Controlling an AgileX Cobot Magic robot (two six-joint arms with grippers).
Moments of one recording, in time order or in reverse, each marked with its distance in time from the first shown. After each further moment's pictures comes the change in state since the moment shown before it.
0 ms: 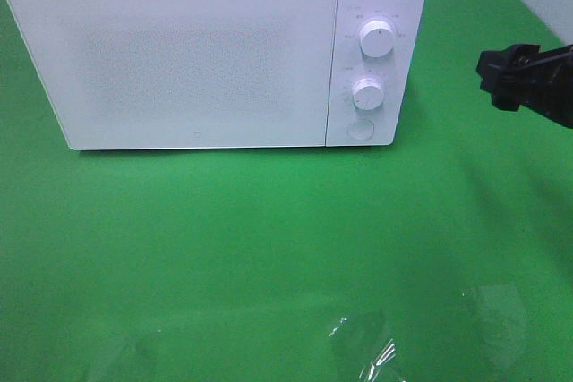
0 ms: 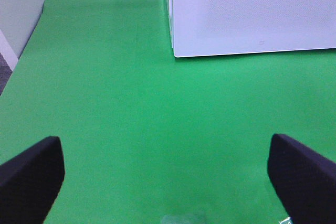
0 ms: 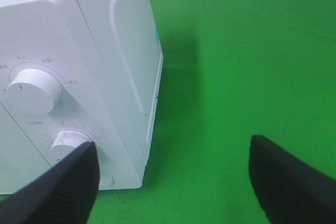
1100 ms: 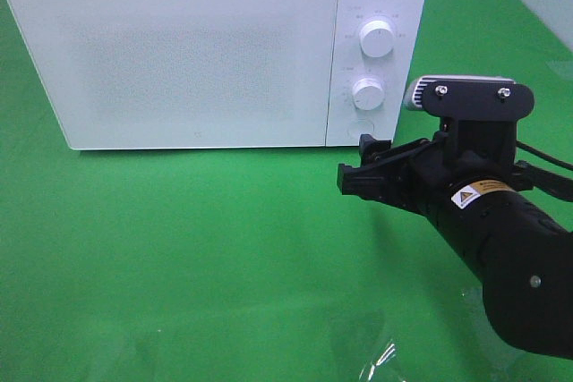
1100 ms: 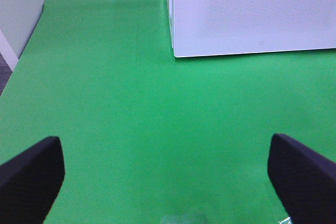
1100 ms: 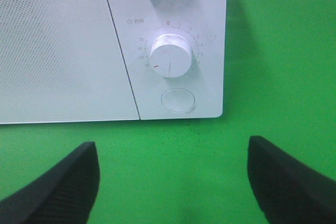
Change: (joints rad) left arm 0.000 0.000 0.000 0.000 0.000 0.000; right arm 0.702 0.312 0.001 0.822 -0.418 -0.327
